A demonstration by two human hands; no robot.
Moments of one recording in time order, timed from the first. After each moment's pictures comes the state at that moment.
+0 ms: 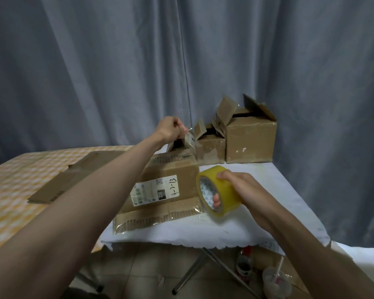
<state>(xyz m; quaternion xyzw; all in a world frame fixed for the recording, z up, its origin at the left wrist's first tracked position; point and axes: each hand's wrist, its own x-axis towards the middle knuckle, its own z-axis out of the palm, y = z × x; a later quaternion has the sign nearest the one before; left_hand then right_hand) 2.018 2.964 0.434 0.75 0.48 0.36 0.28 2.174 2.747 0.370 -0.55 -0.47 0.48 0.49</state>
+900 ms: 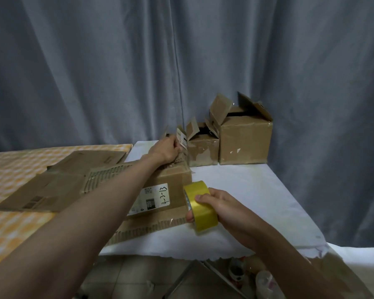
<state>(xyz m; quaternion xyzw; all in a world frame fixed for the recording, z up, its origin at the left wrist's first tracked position) 2.034 3.014 0.363 0.83 0.52 0.20 0.10 2.162 2.779 0.331 -0.51 -0.47 0.57 0.44</state>
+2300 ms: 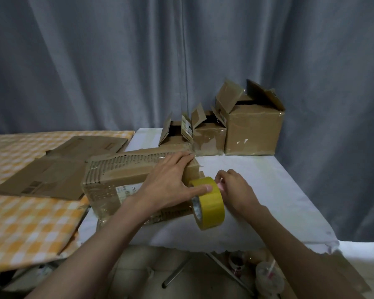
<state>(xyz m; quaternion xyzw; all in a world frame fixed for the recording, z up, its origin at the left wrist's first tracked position) 1.998 2.871 0.339 0.88 0.44 0.16 0.07 2.209 2.858 0.262 -0.72 -0.66 0.05 0.22</state>
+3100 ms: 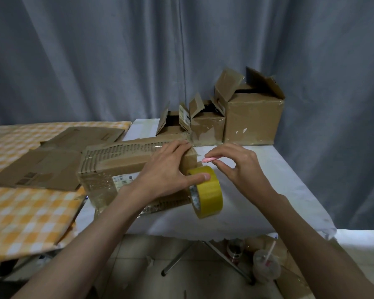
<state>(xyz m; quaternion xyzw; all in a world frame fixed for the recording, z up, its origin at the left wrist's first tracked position) 1.998 2.875 0.336 0.88 0.44 0.18 0.08 2.209 2.831 0.308 -0.48 -0.76 -0.05 0.43</state>
